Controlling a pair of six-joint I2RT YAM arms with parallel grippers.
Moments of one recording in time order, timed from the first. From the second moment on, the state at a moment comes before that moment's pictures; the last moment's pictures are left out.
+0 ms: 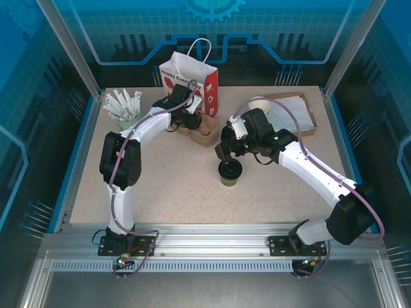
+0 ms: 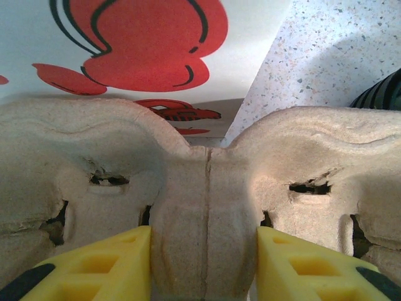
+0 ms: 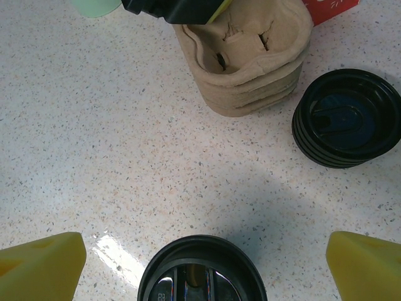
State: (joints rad) left arm -0.33 2.06 1.71 -0.60 0.10 0.09; right arm 0.56 1.41 1.22 -0.65 -0.17 0.12
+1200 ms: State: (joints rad) left arm -0.33 2.05 1.75 -0.66 0.10 0.10; right arm 0.56 1.41 1.20 -0.64 -0.17 0.12
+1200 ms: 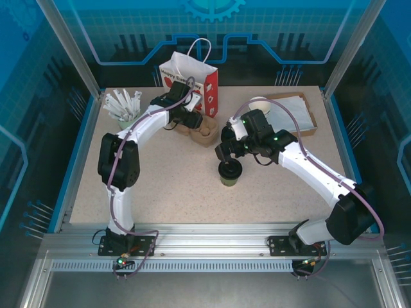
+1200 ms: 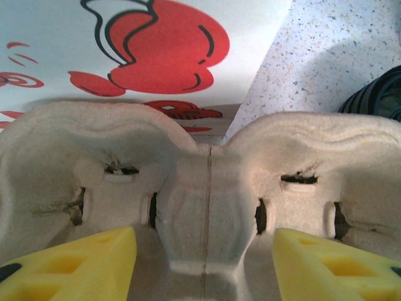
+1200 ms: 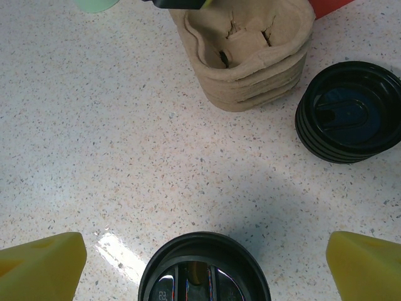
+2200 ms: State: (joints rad) left arm -0.32 2.12 1.81 -0.72 0.12 0.10; right arm 0.56 1.41 1.20 -0.64 -0.19 0.13
